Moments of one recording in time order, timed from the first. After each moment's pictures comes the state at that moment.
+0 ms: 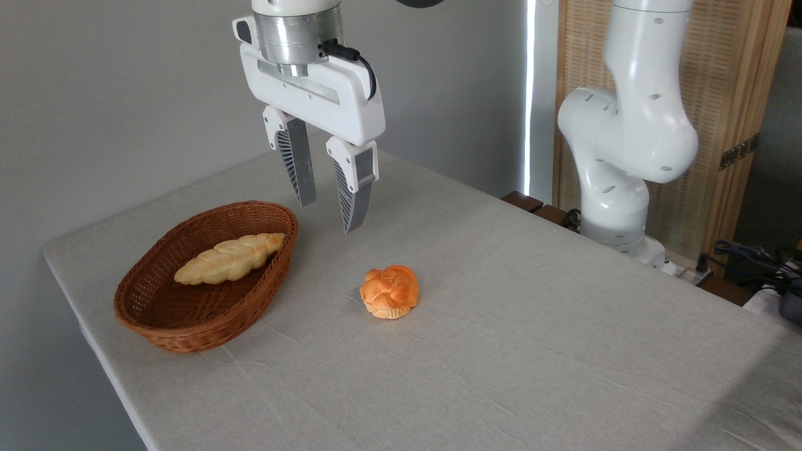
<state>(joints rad) -0.24 -0.15 0.12 -1.83 -0.08 1.72 0.58</state>
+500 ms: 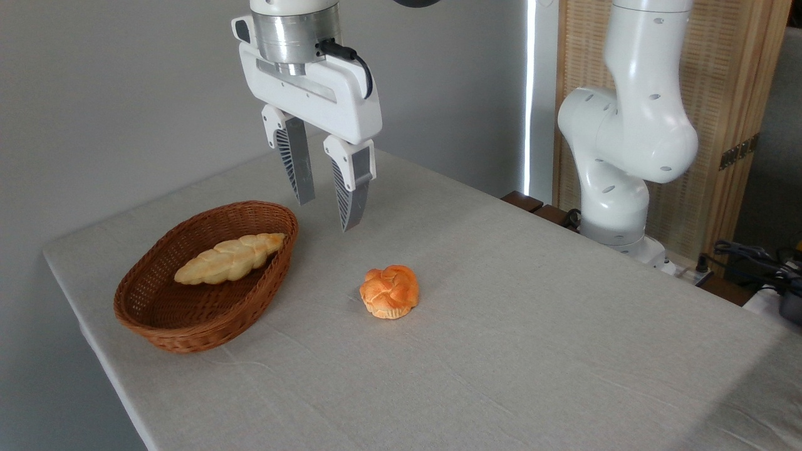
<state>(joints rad) -0.24 -0.15 0.11 -1.83 -0.08 1.72 0.58</state>
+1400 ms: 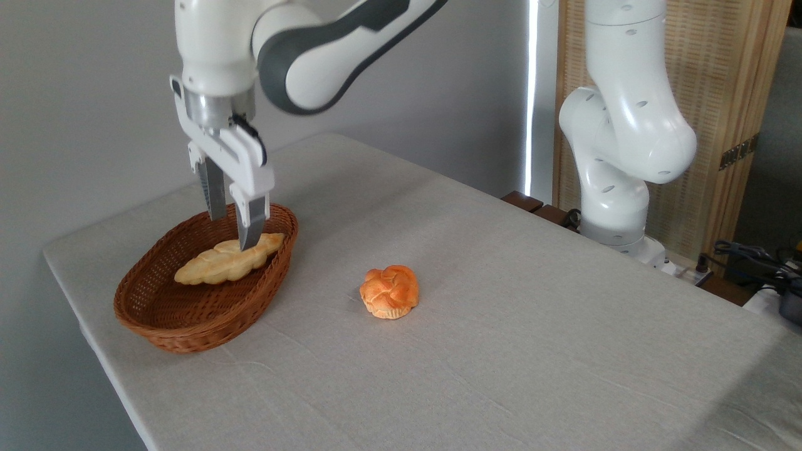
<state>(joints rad) -0.28 0.13 -0.15 -1.83 -0.21 2.16 0.42</state>
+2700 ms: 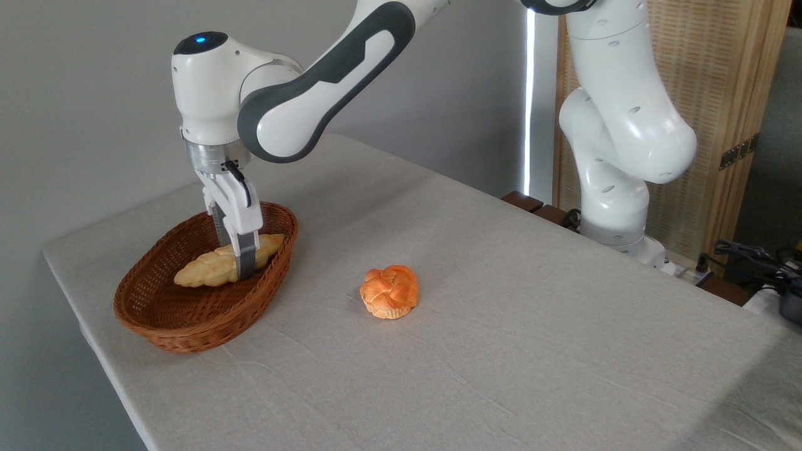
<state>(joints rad) -0.28 0.27 -0.23 -1.83 -0.07 2.25 0.43</state>
